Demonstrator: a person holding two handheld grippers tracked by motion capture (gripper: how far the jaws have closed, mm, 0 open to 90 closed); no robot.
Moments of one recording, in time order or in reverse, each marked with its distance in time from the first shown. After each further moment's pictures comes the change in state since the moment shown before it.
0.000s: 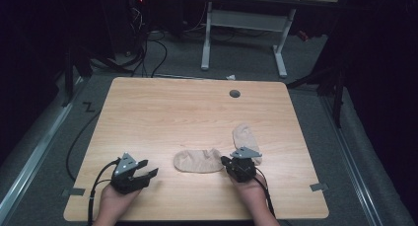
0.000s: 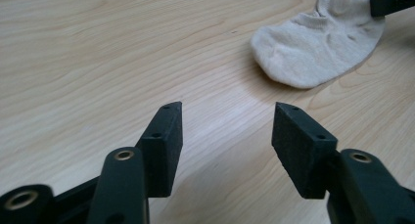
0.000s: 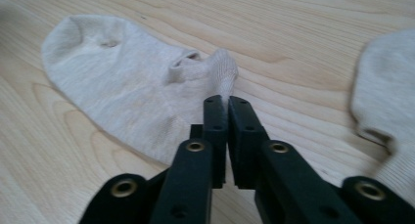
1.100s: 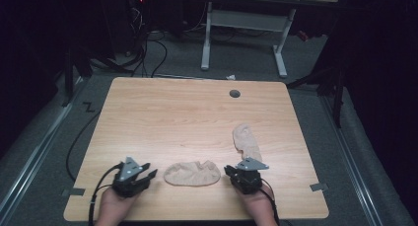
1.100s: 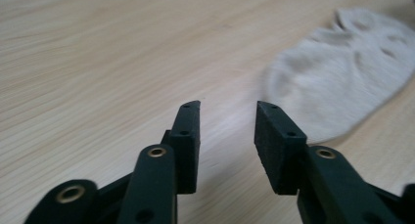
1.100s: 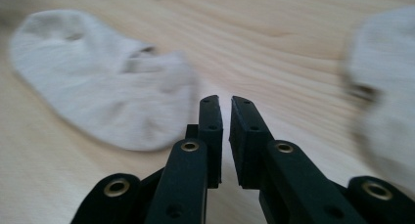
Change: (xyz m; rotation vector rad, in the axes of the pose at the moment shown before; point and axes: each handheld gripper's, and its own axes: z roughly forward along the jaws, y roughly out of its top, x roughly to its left) left arm 0.000 -0.014 -0.023 -0.017 0.102 0.008; right arm 0.008 -0.021 -0.027 -0.006 0.015 -0.024
